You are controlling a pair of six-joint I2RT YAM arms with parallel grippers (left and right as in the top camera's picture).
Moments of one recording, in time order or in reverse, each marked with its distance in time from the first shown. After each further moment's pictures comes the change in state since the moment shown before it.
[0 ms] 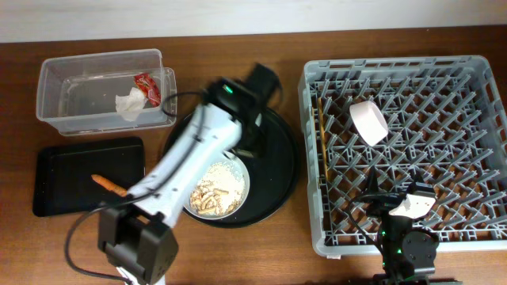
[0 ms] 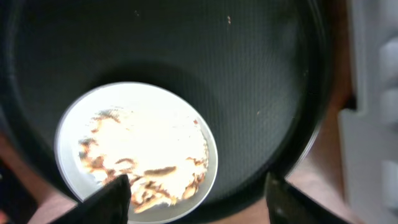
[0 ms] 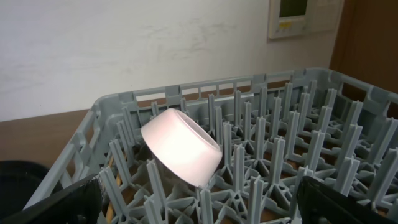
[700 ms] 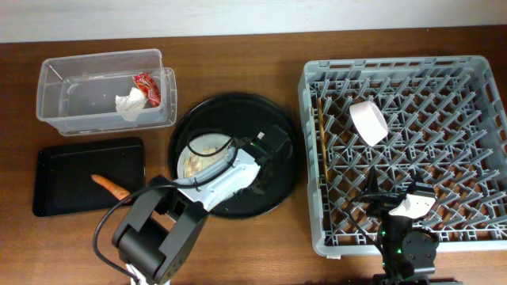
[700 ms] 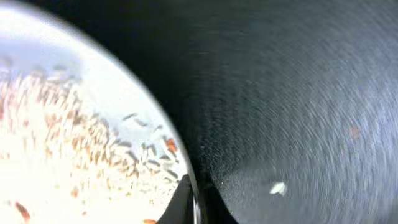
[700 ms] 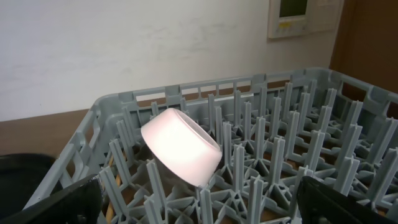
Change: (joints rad) left arm -0.096 0.042 -0.508 0.505 -0.159 0.103; right arm 0.000 0.000 0.000 0.000 0.000 0.000
